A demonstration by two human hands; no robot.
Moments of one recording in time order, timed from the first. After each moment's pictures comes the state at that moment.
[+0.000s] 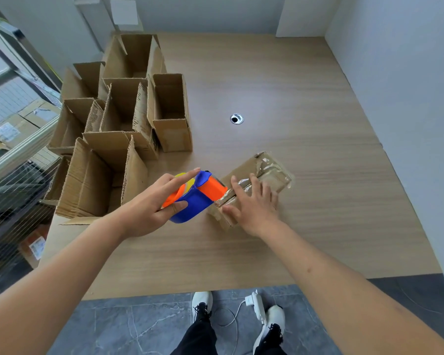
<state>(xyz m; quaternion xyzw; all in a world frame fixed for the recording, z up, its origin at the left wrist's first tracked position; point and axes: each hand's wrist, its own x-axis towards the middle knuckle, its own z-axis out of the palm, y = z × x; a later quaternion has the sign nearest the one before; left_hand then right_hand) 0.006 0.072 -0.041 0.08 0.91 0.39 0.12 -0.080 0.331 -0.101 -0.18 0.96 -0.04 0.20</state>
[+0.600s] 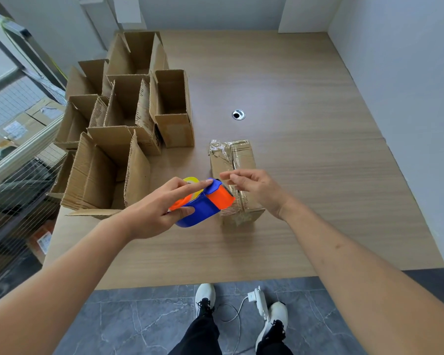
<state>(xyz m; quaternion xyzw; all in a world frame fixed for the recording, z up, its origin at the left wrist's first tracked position) 0.022 0.089 -0.038 0.11 0.91 0.38 0.15 -0.101 0.346 -0.065 -0.17 0.72 -0.58 0.33</state>
